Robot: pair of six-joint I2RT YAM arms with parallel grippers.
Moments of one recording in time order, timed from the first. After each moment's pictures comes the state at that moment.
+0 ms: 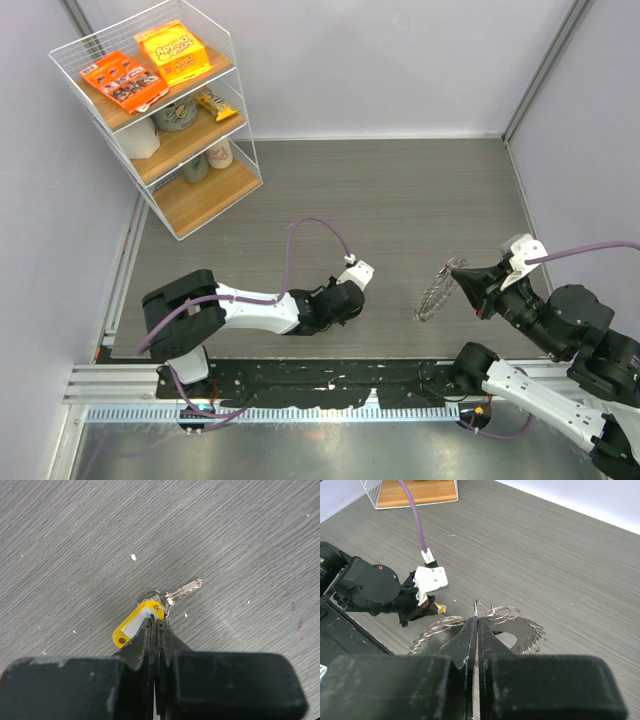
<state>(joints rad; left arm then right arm) -1.22 1.69 0.84 0.02 -0.45 -0.36 0.87 0.35 1.07 -0.91 0.27 0.09</state>
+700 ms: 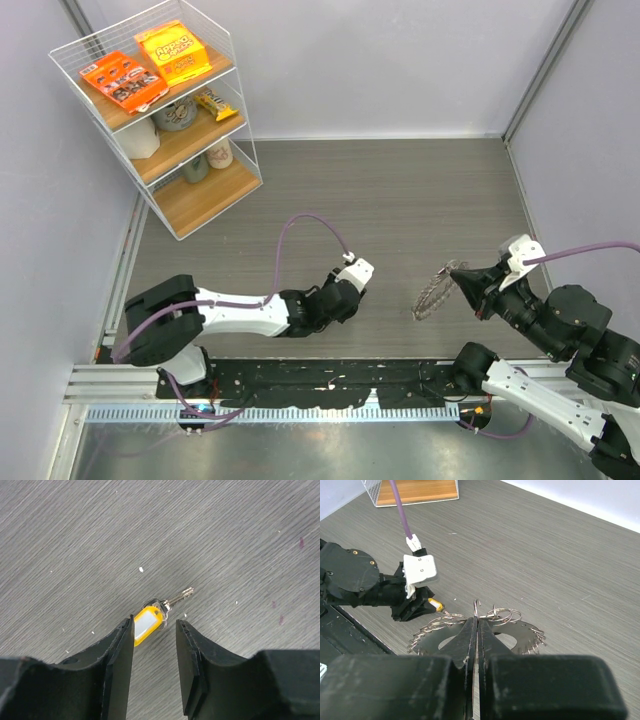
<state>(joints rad) -1.24 1.57 0.80 0.03 -0.48 -0.29 0.87 0.35 1.06 -0.91 0.27 0.09</state>
